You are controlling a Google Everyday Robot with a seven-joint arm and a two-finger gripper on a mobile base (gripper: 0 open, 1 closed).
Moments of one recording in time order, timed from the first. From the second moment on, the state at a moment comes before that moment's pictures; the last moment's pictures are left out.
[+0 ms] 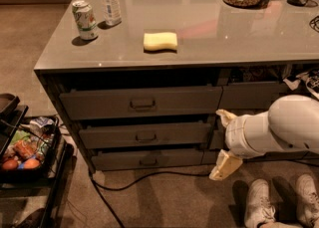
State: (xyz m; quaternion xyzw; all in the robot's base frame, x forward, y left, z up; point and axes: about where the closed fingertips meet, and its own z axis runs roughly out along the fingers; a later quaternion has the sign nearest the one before) arm 0.466 -0.164 0.710 -0.62 0.73 0.02 0.29
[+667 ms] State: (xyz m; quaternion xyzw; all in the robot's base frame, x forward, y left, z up) arm 0.465 -0.164 0.709 -0.62 0.73 0.02 0.29
